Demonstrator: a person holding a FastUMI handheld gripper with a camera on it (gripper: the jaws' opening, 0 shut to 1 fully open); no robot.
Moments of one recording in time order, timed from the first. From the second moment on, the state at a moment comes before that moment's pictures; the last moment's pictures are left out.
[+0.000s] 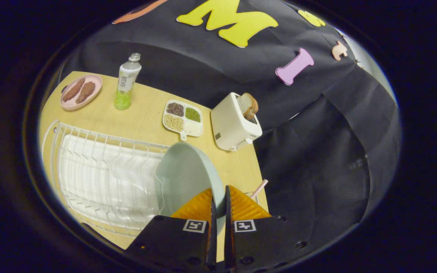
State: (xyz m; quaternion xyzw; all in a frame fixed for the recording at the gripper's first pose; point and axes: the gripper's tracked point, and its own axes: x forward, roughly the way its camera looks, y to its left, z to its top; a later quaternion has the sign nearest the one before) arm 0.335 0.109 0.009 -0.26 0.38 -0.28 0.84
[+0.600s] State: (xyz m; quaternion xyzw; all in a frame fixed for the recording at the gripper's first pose) arm 0.292 0.106 0.056 -0.24 0.28 -0.26 0.89
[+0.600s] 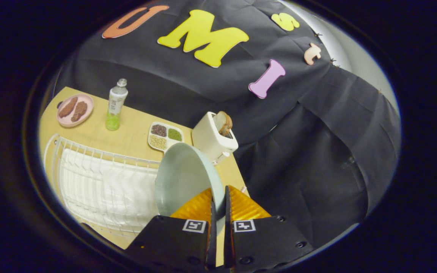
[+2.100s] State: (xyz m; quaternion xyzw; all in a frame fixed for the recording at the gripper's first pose) arm 0.125 0.064 -0.243 0.01 0.35 0.00 0.94
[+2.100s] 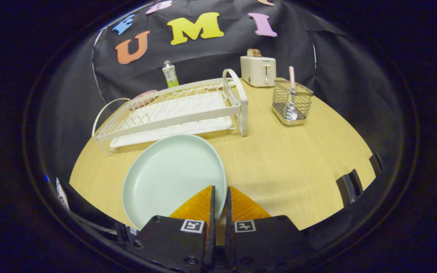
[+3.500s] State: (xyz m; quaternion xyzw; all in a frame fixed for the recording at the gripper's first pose) arm 0.287 -0.112 -0.060 -0.02 0.15 -0.05 0.99
